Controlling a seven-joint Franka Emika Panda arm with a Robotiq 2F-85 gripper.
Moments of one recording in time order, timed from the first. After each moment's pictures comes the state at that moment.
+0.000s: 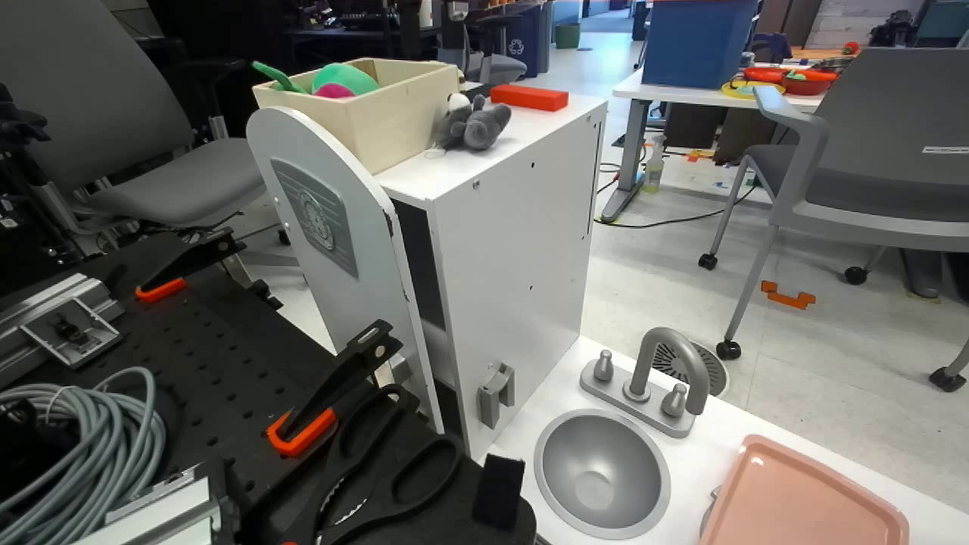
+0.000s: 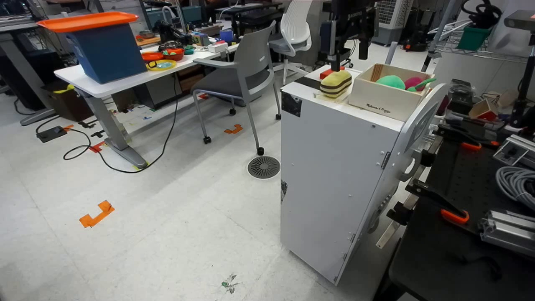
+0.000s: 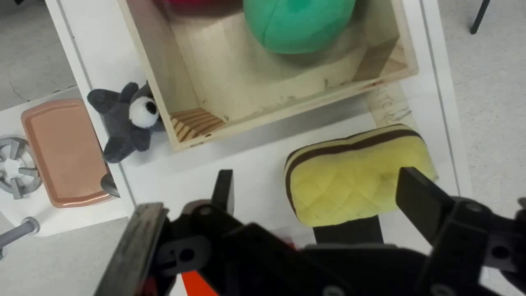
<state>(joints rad) 0.08 0.38 -0.01 -1.86 -0.08 2.08 0.36</state>
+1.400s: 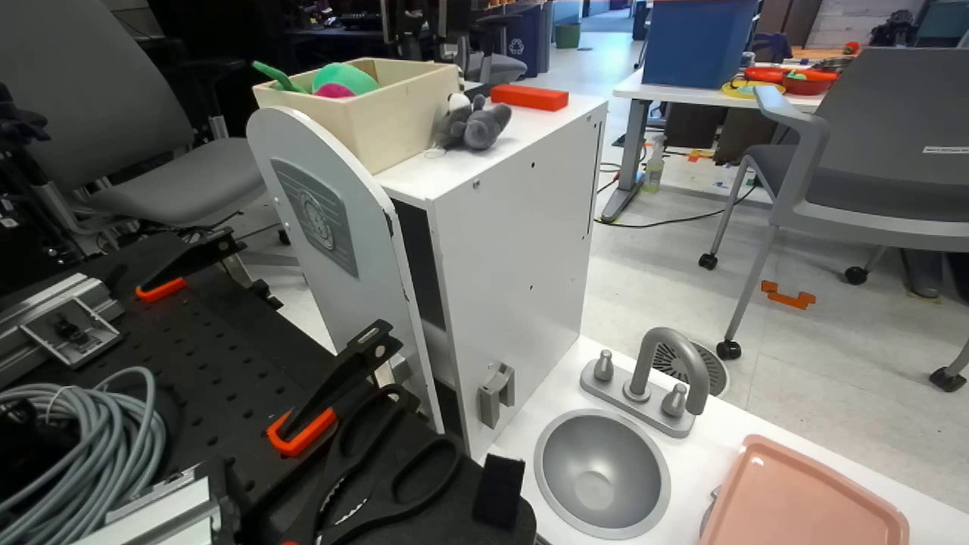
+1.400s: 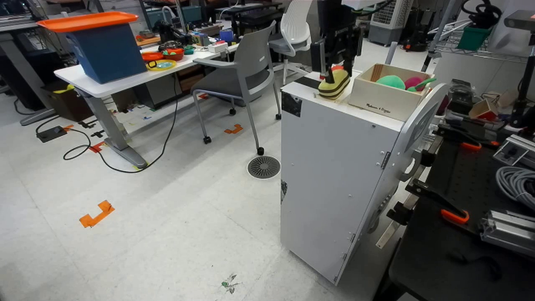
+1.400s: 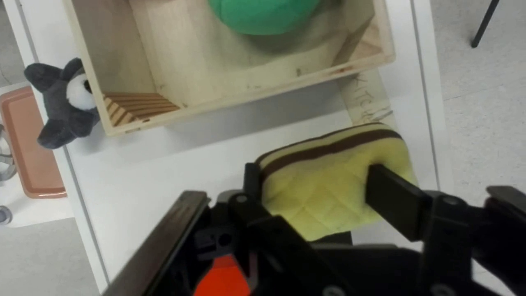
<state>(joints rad) 0.11 0.47 -0.01 -1.80 -0.08 2.08 0.34</state>
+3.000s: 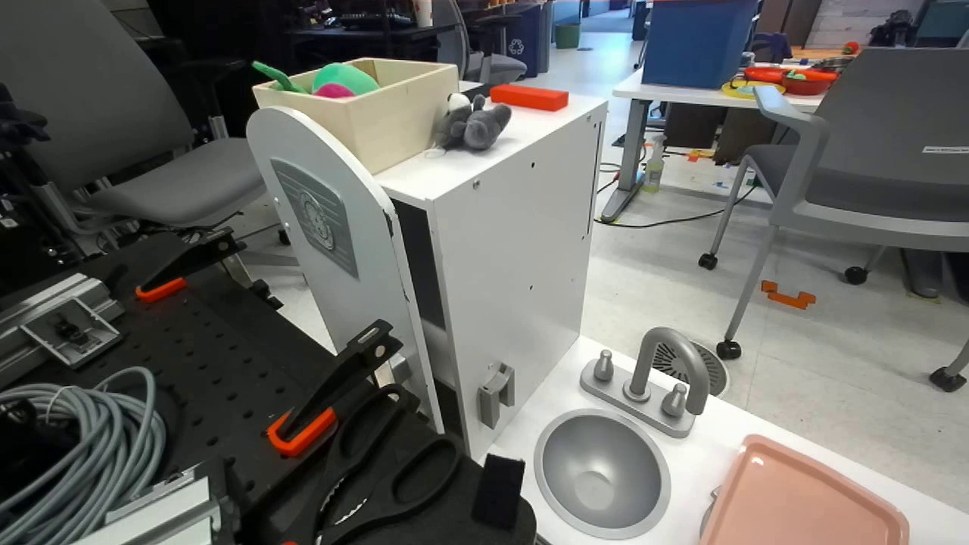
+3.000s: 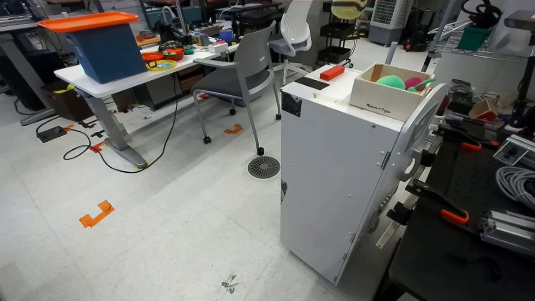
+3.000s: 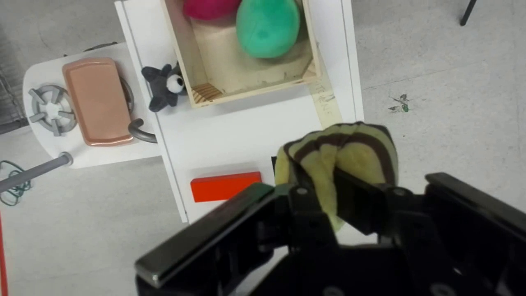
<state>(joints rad) 0.16 0.17 0.01 -1.81 -0.15 1.89 0.40</state>
